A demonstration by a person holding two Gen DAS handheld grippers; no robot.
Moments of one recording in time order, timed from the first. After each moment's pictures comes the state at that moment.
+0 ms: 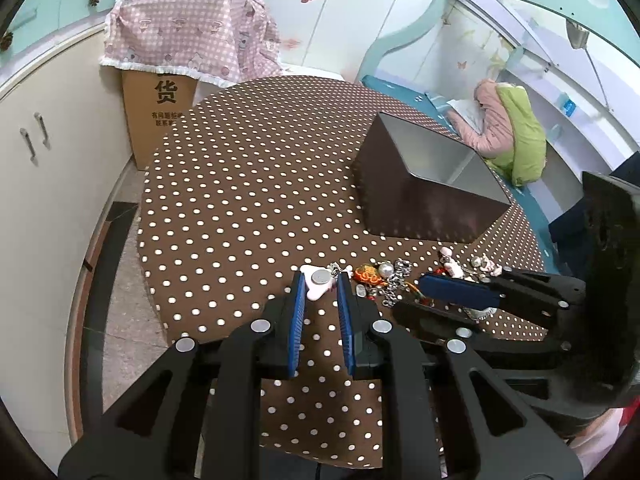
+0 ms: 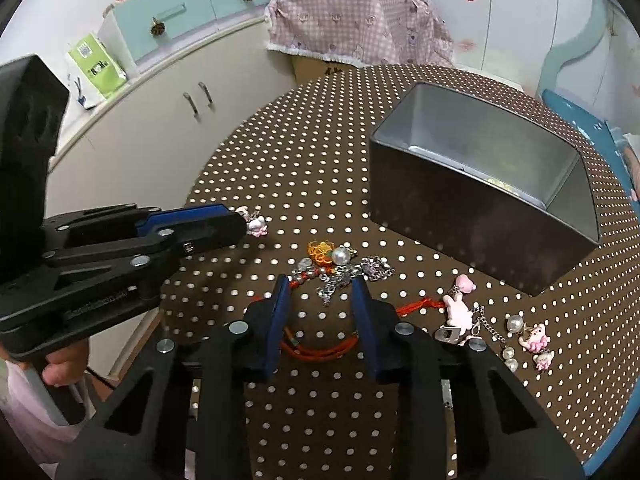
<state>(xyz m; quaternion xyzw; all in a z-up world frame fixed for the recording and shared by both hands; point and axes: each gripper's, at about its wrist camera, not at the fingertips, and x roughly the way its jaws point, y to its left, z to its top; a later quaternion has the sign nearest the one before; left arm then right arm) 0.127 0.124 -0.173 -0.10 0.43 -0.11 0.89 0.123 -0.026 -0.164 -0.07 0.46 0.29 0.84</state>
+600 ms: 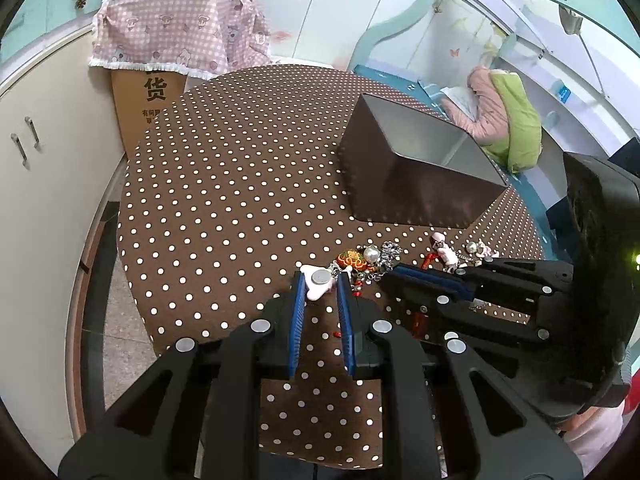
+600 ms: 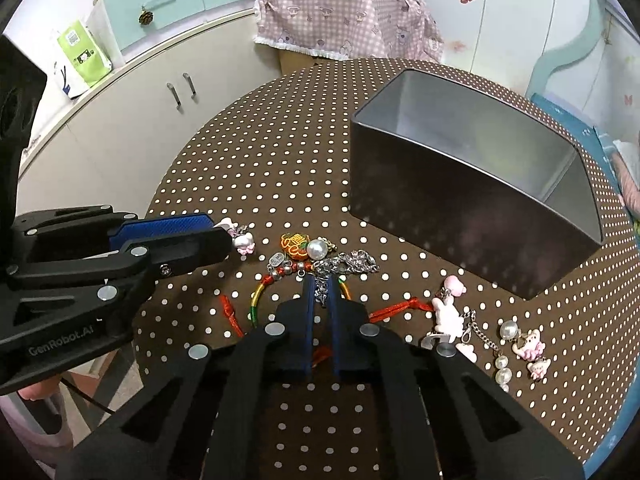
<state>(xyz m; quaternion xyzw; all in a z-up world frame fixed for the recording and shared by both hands) 0.129 0.105 -0.179 -0.09 0.44 -0.12 0.89 0.130 -0.026 -0.176 -0.09 0.45 0.27 0.84</state>
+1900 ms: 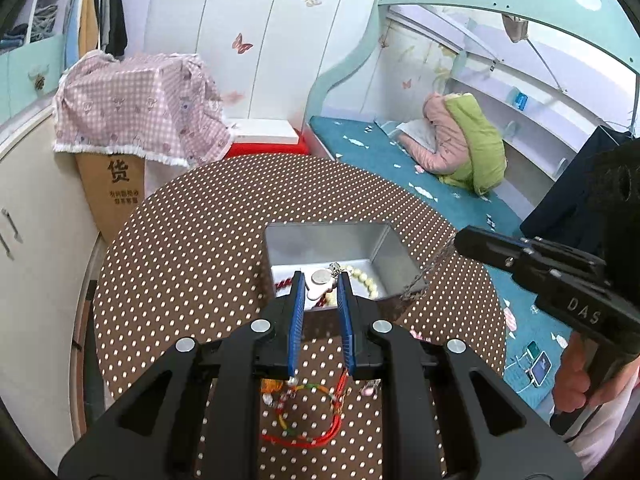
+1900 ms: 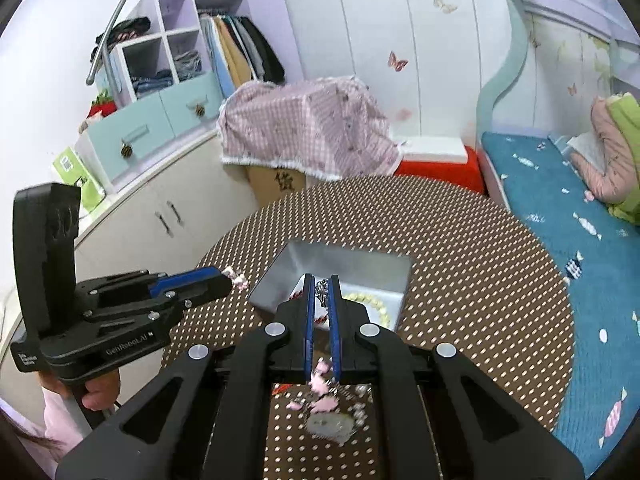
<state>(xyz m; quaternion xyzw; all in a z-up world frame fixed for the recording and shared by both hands) 0.170 0.049 -0.091 -0.05 0.35 -0.18 0.92 0.133 -0.132 -0.068 0.03 0.32 0.23 0.92</state>
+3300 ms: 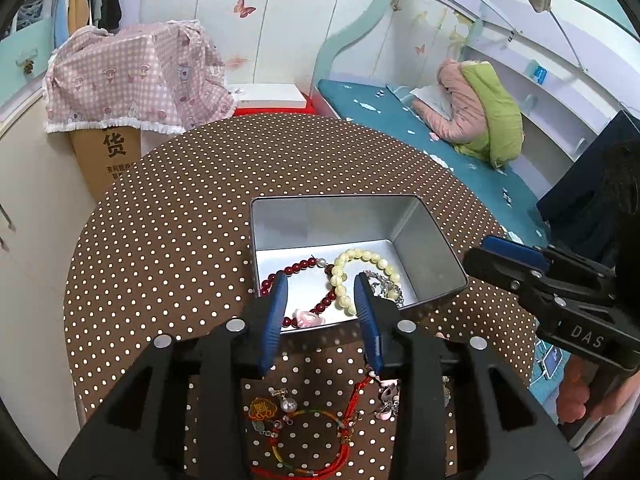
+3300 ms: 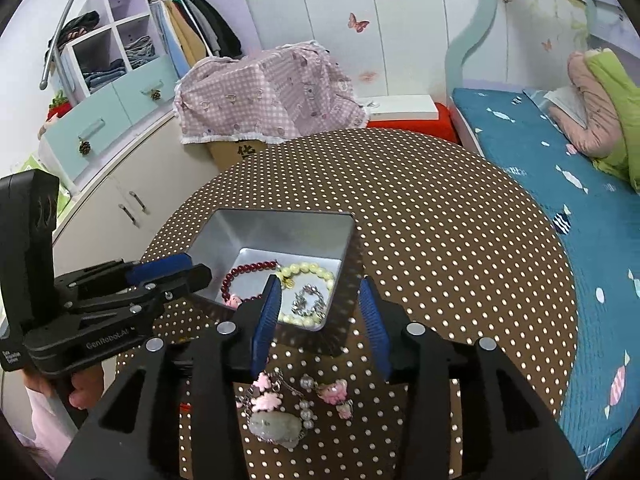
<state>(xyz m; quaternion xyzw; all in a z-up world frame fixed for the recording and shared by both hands) 0.216 0.030 -0.138 -0.03 0.41 -0.17 0.90 0.169 -0.158 -0.114 0.06 0.39 0.18 0.90</state>
